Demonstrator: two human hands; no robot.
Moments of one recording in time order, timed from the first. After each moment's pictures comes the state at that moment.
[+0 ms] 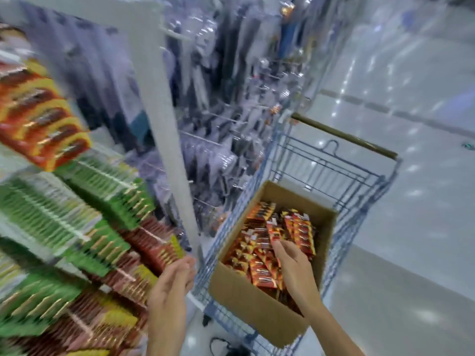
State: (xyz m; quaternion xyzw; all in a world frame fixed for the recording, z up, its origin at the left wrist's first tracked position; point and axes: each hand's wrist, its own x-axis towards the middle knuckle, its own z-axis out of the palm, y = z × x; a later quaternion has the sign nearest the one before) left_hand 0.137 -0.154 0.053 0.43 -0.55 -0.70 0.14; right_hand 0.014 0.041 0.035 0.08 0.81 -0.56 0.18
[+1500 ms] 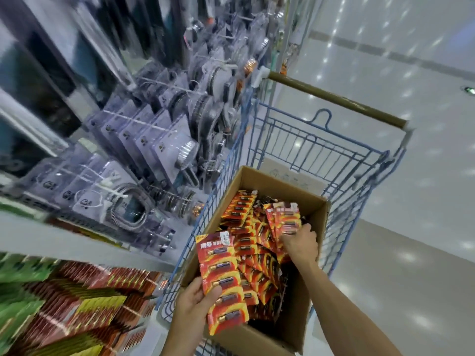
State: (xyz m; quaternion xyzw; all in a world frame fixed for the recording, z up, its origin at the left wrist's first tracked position) left_hand 0.024 -0.101 -0.049 0.42 -0.51 -0.74 -0.13; right_hand -0.172 0.111 -0.147 0.28 0.90 -0.28 0.18
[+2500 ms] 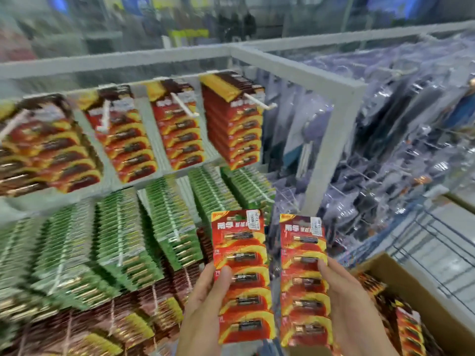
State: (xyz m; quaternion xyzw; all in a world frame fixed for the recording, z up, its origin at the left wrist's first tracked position) left_hand 0.228 -0.169 0.164 0.45 -0.29 -0.78 0.33; right_hand 0.053 -0.057 0.167 -0.02 0.49 -0.71 0.50
